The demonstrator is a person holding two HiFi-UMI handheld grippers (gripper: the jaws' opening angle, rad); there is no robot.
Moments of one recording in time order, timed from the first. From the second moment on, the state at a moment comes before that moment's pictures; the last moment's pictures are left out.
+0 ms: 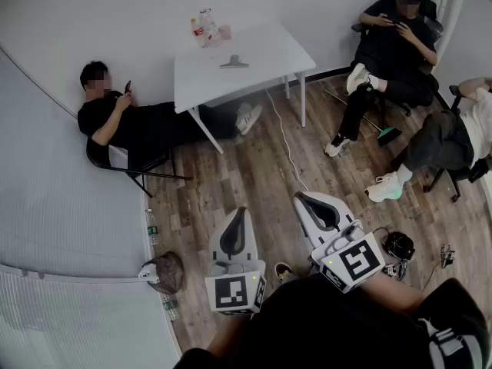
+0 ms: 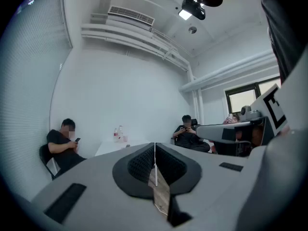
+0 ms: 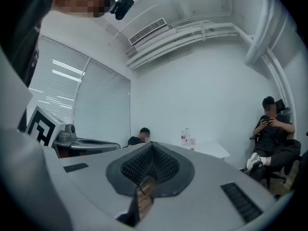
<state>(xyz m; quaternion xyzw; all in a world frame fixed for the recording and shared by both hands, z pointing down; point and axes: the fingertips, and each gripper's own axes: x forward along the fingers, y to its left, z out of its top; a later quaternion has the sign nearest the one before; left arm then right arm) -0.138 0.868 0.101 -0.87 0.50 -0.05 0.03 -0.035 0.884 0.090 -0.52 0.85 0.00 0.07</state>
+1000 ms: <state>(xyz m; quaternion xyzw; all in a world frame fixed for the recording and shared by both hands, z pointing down) -0.214 0.834 0.109 -0.87 0.49 -0.03 0.01 -0.104 0.858 0.092 -0.51 0.86 0.01 0.03</state>
